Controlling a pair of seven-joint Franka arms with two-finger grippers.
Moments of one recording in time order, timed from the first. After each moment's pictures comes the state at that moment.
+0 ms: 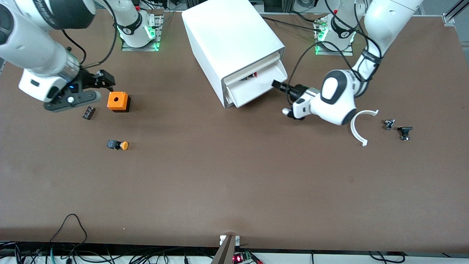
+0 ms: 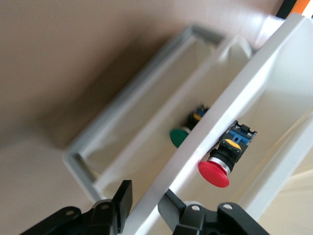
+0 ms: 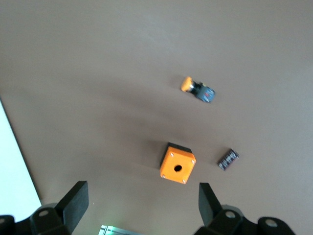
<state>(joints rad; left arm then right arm) 0.08 0.43 -0.40 -2.08 -0.78 1.84 0.28 0.24 0.09 0.02 -1.66 -0.07 1.60 -0.10</state>
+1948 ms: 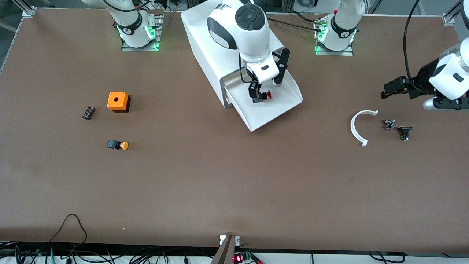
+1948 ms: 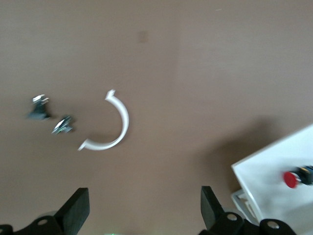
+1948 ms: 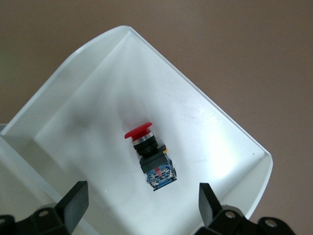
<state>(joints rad) 0.19 0.02 -0.24 -1.63 -0.03 1.54 -0.16 0.91 0.62 0.04 -1.23 0.07 1.94 -0.40</state>
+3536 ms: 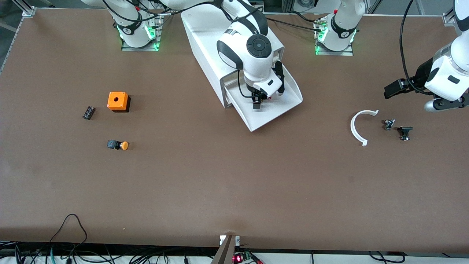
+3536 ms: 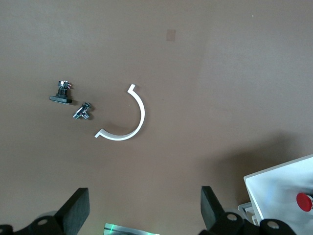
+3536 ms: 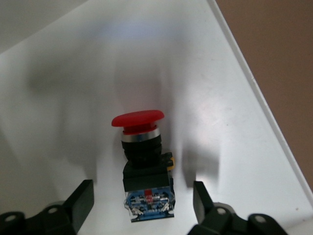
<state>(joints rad) 0.18 0.04 -0.23 -1.61 0.02 1.52 -0.27 0.92 0.74 0.03 -1.22 0.05 1.97 -0.70</state>
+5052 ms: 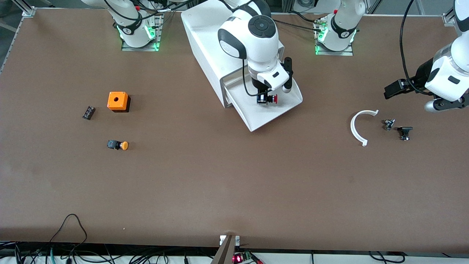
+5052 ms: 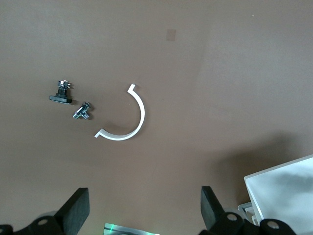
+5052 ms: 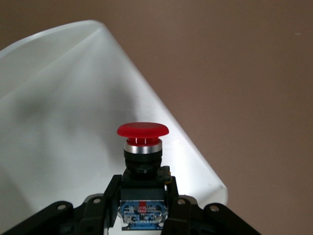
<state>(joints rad) 0.18 0.04 -0.23 -1.61 0.02 1.52 -0.27 0.94 0.73 -0.03 -1.09 -0.01 2.00 -0.51</state>
